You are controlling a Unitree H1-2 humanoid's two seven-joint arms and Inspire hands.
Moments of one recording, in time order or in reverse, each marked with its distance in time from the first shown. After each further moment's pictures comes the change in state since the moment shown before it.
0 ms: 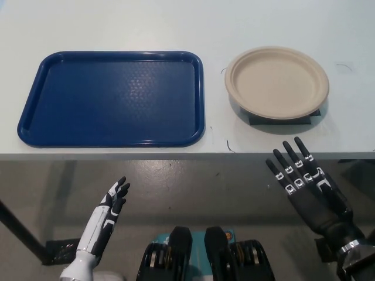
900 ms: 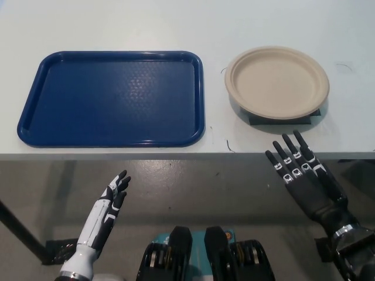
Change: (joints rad) left_arm -0.022 0.003 0.000 0.000 0.009 -0.009 0.000; right_arm -0.079 0.029 -0.050 0.075 -0.022 0.009 -0.059
